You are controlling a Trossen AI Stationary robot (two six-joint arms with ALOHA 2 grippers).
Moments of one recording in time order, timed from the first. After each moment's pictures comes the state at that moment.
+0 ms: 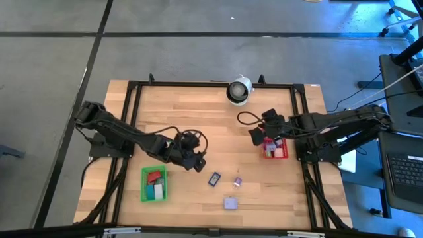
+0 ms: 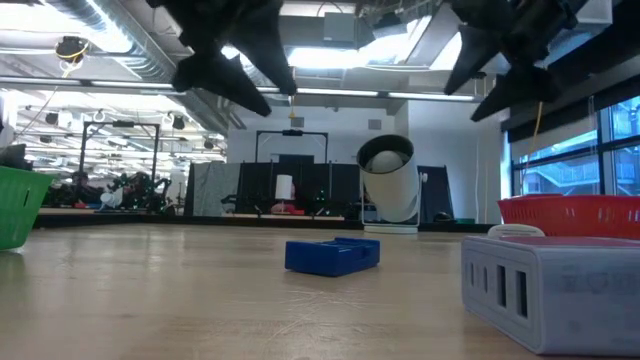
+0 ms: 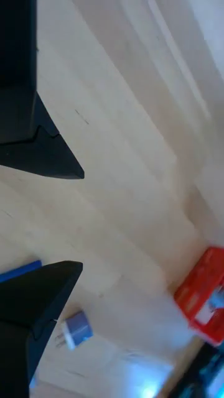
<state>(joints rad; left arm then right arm) -0.33 1.54 1.09 -0.46 -0.58 -0.97 0.16 1.08 0.87 -0.71 0.44 1.05</state>
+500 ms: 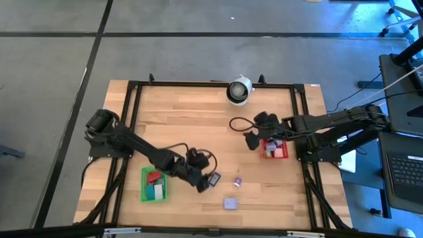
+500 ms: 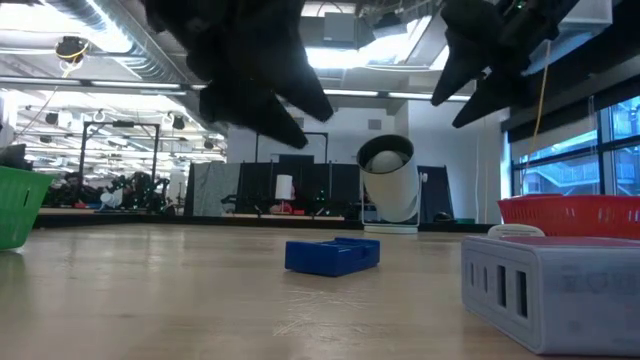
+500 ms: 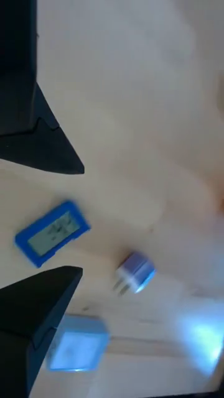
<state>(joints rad) -0.42 1.74 1.09 -0.17 -0.47 -0.73 0.16 1.17 0.87 -0.61 0.44 0.85</state>
